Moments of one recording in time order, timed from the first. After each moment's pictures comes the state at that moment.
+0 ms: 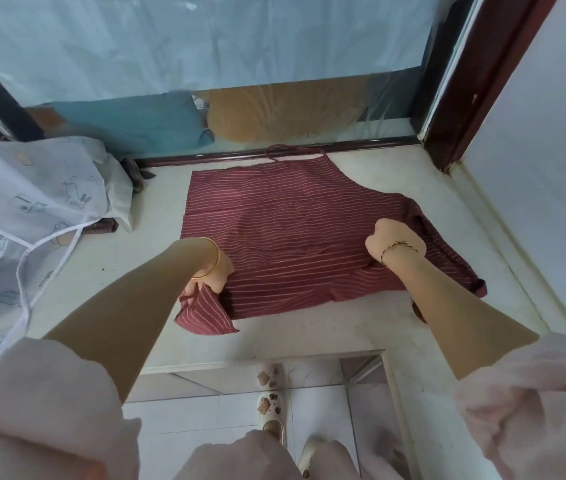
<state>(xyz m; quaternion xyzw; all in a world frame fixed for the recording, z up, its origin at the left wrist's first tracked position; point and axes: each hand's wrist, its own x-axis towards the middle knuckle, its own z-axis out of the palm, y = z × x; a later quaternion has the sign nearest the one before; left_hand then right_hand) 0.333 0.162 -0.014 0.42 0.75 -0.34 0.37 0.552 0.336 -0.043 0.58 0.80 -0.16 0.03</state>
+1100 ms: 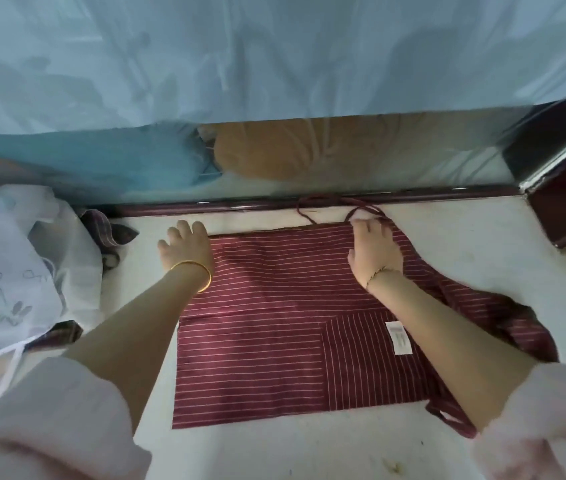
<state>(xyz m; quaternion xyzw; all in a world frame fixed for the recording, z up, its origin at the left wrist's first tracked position) 0.050 0.342 -0.125 0.31 0.94 -0.12 0.08 0.277 0.502 -0.119 0.48 0.87 -0.09 0.02</state>
